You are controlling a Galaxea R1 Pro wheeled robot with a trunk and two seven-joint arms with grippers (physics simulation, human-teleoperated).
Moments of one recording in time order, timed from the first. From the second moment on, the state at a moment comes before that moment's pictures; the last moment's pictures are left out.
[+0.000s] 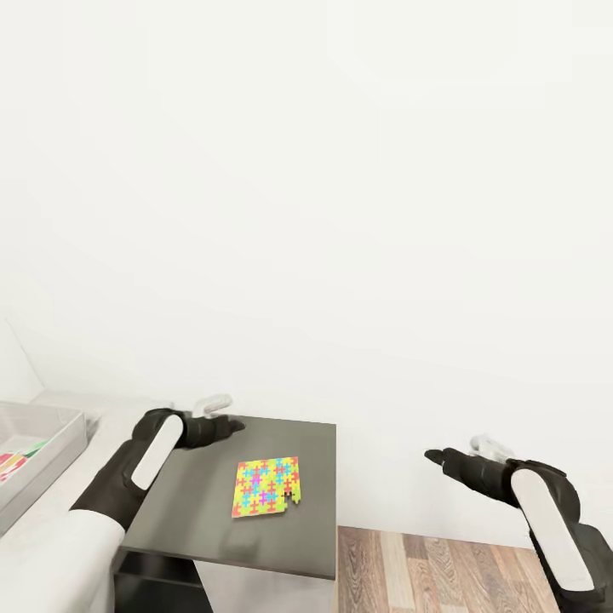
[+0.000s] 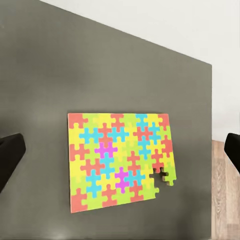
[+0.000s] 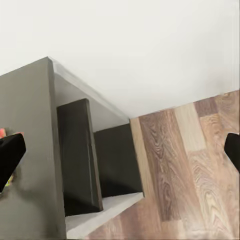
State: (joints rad) left arm -0.67 0.13 -0.17 -1.03 0.68 0.90 0.15; right arm -0.30 -0.19 -0.12 -1.55 -0.84 1.00 -0.41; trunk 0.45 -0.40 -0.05
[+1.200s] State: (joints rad) left arm -0.67 0.13 -0.17 -1.02 0.68 0.90 0.21; right arm -0.32 -0.15 -0.08 -1.52 -0.84 1.01 -0.62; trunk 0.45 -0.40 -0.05
